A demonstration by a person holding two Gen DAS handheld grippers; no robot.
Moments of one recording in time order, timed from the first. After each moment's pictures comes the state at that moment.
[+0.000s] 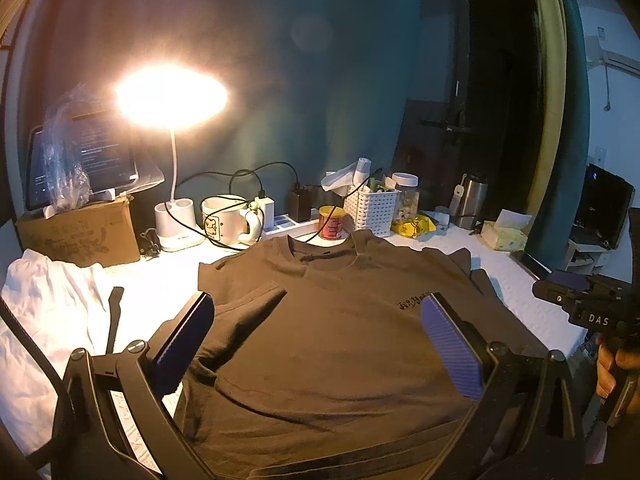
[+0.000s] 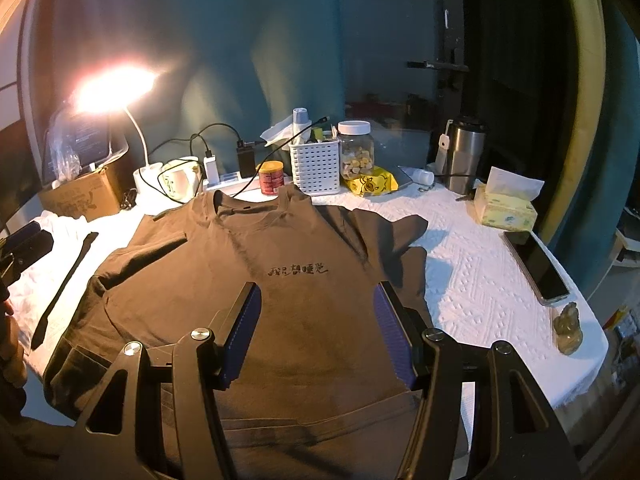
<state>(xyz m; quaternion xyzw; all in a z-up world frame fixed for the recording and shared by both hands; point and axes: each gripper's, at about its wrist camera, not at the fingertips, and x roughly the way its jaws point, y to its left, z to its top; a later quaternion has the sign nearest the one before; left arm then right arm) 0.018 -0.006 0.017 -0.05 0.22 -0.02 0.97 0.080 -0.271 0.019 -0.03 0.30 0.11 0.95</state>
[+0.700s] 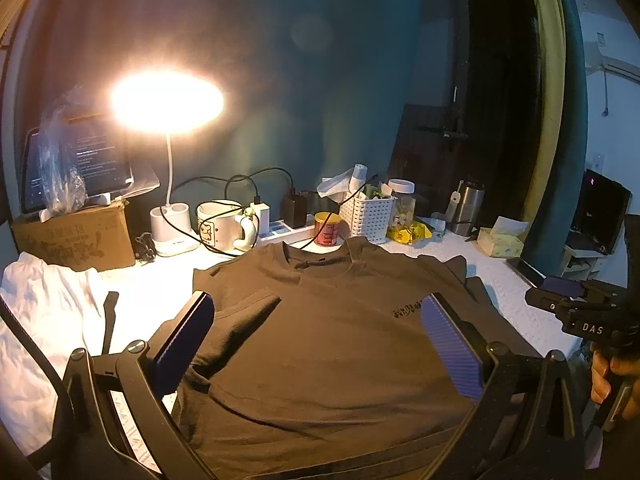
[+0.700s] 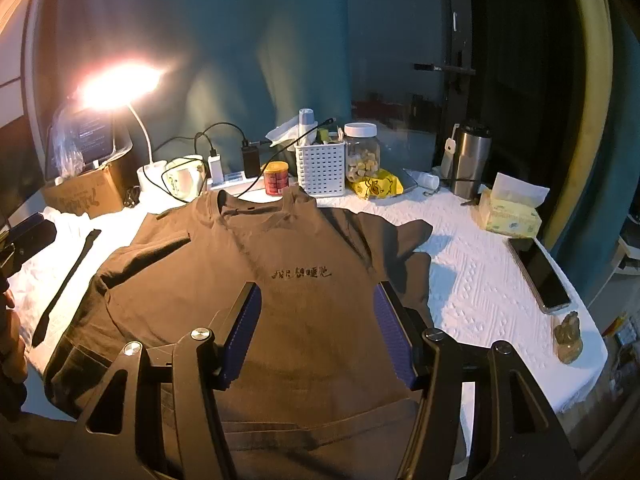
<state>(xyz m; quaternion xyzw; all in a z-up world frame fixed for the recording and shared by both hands) 0.022 -0.009 0.022 -0.06 0.21 -0.03 0.97 0.082 -0.265 0.021 -0.04 0.30 0.12 0.94</state>
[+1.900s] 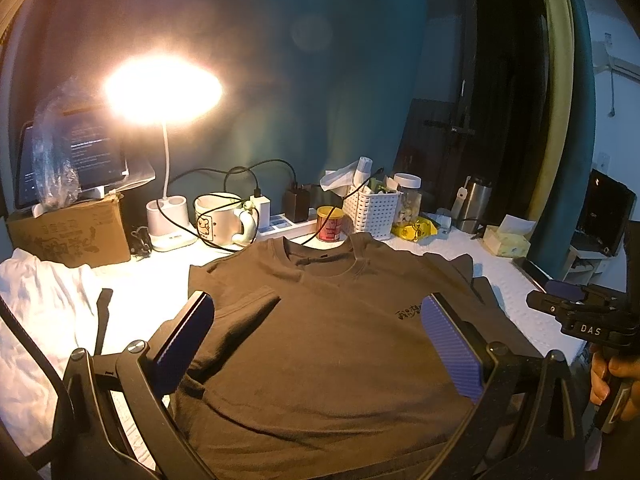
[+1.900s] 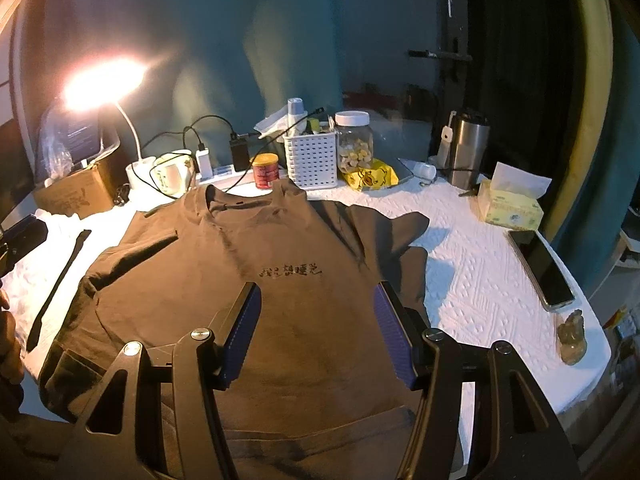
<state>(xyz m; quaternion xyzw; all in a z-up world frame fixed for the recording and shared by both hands) 0.044 -0.010 0.017 -0.06 0.23 -0.02 0.97 0.107 -0.276 0.014 -0.04 0.33 0.11 0.94</state>
